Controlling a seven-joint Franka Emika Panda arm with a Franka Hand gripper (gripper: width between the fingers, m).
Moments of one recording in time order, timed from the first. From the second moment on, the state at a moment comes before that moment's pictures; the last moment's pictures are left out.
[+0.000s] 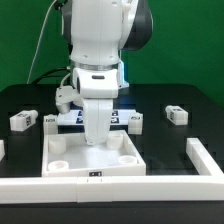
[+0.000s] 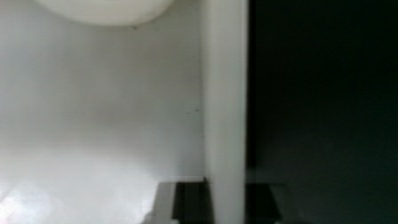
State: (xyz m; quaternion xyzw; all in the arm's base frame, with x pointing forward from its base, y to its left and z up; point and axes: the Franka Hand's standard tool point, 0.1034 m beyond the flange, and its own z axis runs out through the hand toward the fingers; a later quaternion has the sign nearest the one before) arm 0.481 -0.037 0.010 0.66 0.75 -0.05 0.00
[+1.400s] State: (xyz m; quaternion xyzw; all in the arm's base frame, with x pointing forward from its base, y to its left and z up) arm 0.498 0.025 0.009 0.70 0.71 -0.03 0.01
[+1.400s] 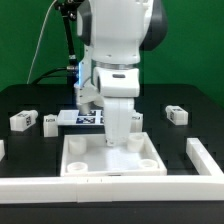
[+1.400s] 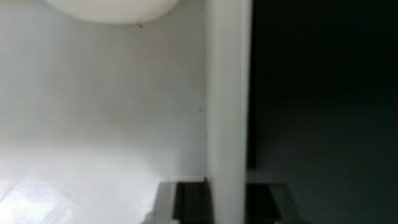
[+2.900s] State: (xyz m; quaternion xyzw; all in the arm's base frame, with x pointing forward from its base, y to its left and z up) arm 0.500 0.079 0.009 0.72 0.70 -0.03 0.00
